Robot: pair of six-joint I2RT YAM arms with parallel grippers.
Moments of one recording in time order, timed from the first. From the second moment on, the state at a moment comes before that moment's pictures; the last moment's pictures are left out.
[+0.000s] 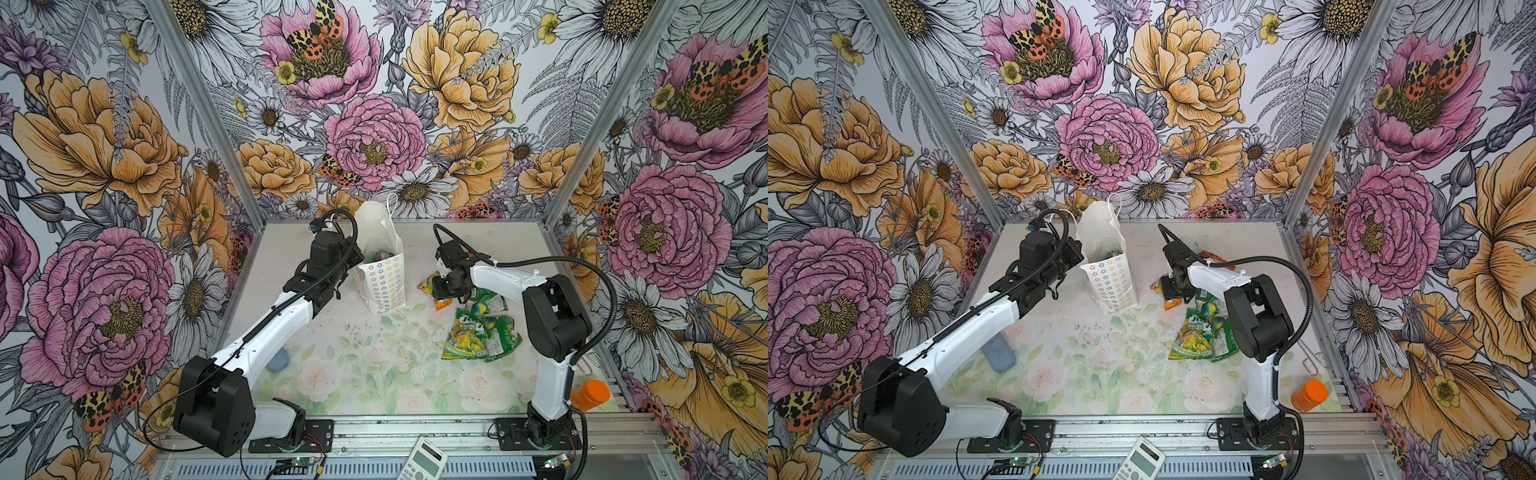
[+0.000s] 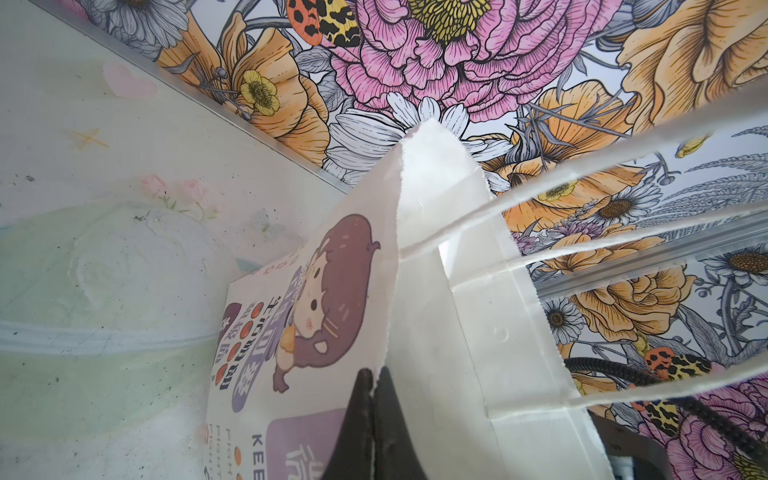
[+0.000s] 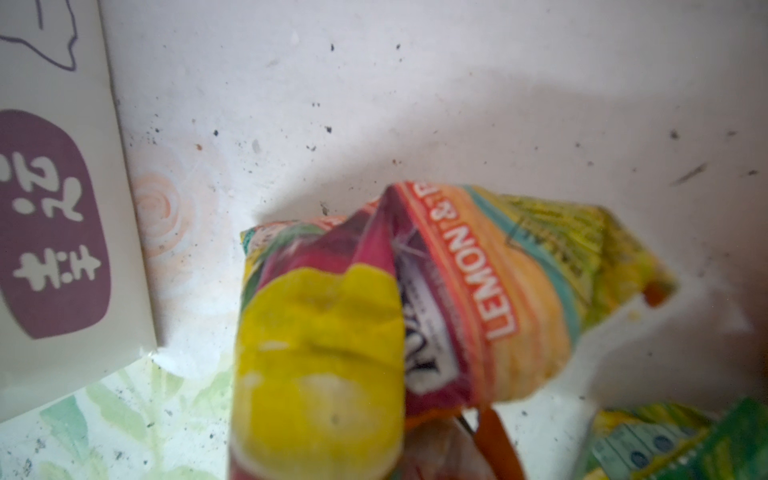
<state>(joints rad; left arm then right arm) -0.39 1.34 1.04 -0.08 -0.11 -0.79 0.44 1.94 1.38 -0.64 -0.09 0.24</state>
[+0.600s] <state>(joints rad) -0.39 1.33 1.03 -0.08 -0.11 -0.79 0.39 1.73 1.39 -0.65 -0.19 0.23</state>
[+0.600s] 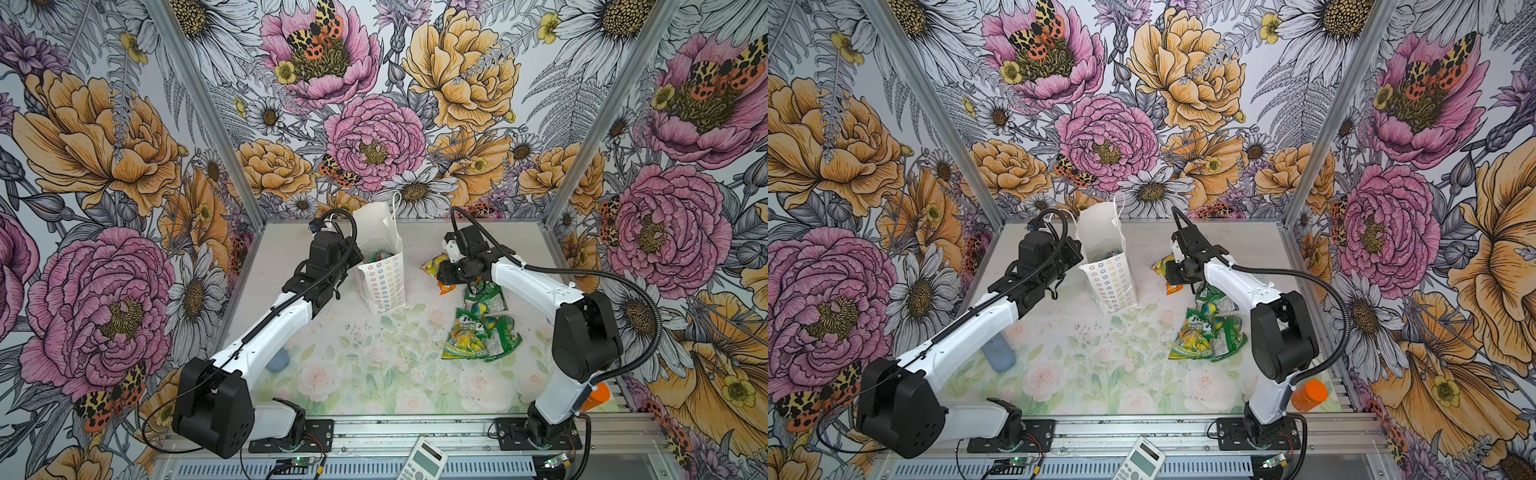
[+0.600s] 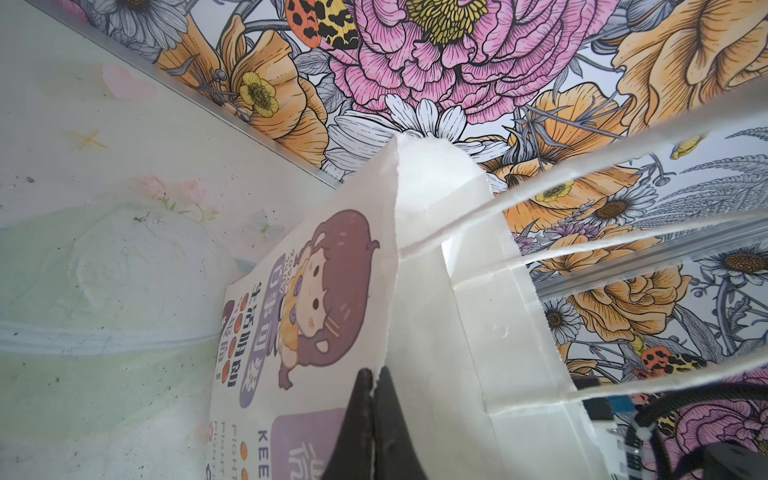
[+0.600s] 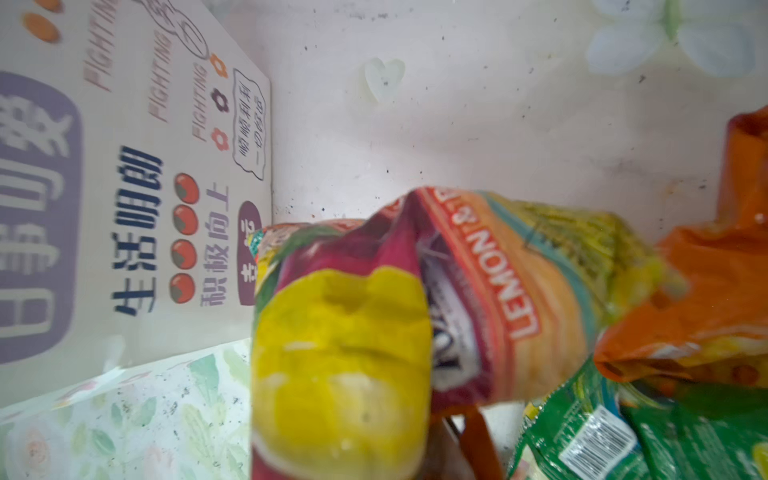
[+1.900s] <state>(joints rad) -0.39 1.33 1.03 -0.07 -0.11 -0.81 0.63 1.61 1.81 -0.44 -0.32 0.25</state>
